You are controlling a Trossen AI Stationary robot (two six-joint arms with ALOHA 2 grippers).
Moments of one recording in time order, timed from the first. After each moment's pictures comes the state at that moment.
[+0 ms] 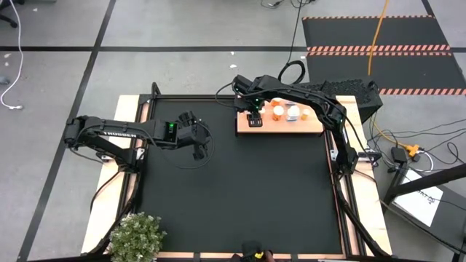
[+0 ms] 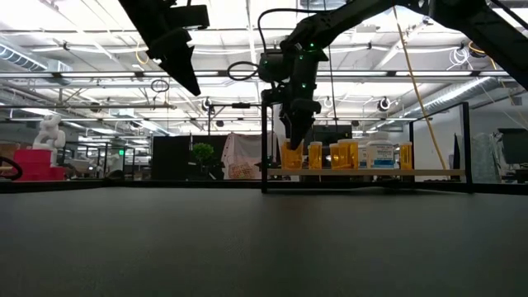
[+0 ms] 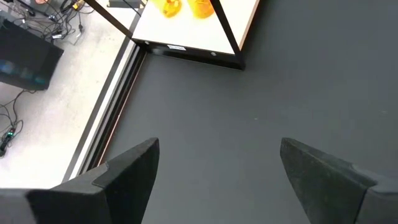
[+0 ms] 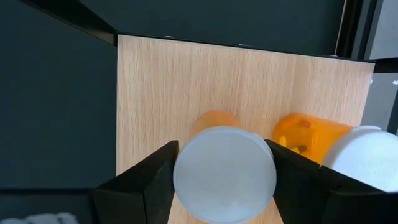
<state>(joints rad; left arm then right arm) 0.03 1.35 1.09 -0.73 -0.49 -0.09 -0.50 2.11 1.86 -1.09 -0.01 -0.59</state>
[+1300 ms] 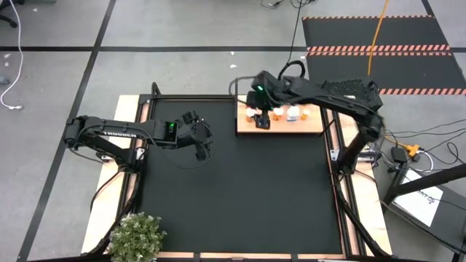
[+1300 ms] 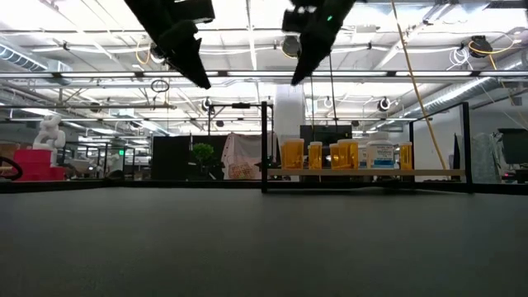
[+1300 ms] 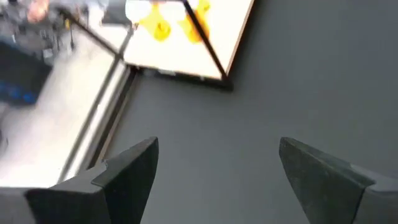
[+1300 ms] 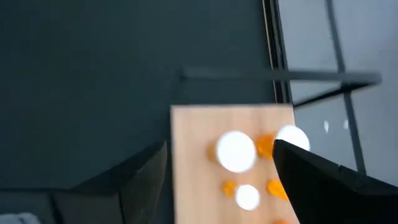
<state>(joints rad) 0.03 1.35 1.09 -0.65 -0.45 -0.05 -0.41 1.71 1.70 -0.97 -0.01 -0.39</state>
